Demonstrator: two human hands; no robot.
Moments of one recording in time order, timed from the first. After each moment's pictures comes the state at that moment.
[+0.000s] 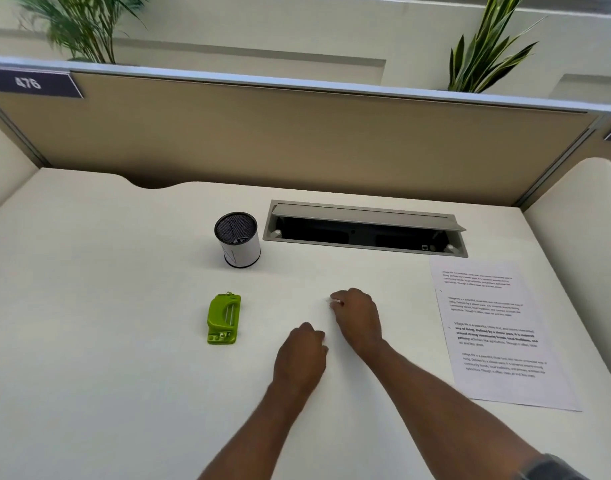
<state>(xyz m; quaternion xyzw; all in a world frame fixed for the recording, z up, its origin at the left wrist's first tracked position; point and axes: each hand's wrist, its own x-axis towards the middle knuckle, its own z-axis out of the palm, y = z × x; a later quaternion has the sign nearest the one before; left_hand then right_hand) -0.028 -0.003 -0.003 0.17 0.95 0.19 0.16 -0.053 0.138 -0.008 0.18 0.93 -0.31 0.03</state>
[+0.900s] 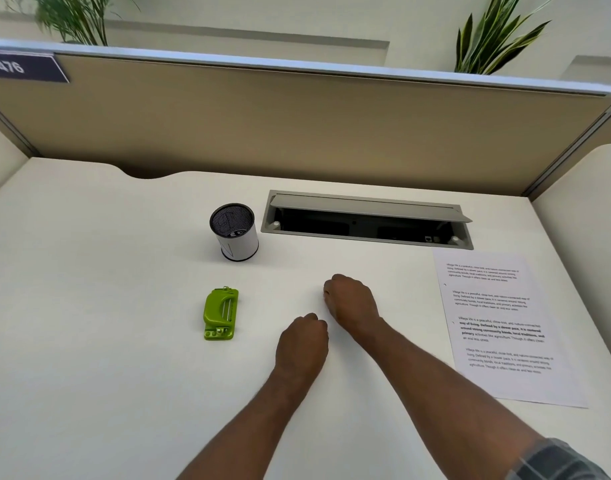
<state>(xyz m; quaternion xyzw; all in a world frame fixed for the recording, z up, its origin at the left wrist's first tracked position) -0.038 0.007 -0.007 0.20 0.96 0.16 0.09 -0.079 0.137 -0.005 0.02 0.99 -0.09 0.05</state>
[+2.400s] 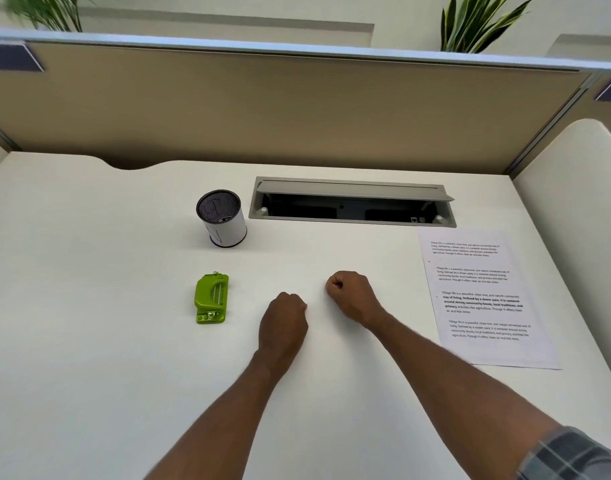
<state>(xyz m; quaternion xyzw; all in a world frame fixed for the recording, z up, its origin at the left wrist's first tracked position) -0.039 -0.005 -0.011 0.10 0.96 0.26 0.08 -0.043 0.158 -0.008 0.17 0.90 -0.40 0.08</state>
